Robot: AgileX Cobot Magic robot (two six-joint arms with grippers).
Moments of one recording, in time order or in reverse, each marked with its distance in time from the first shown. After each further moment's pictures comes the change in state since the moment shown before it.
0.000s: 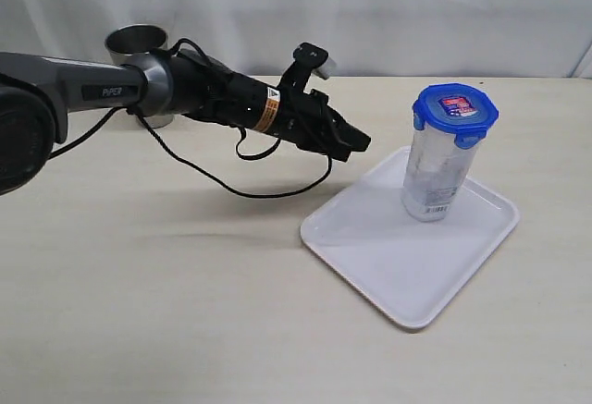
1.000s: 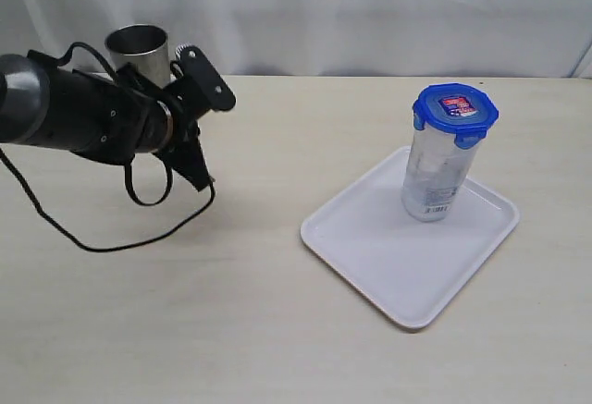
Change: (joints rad) left arm -0.012 -0.470 0.711 -0.168 1.064 0.657; right arm 0.000 0.000 0.000 0.000 0.000 0.000
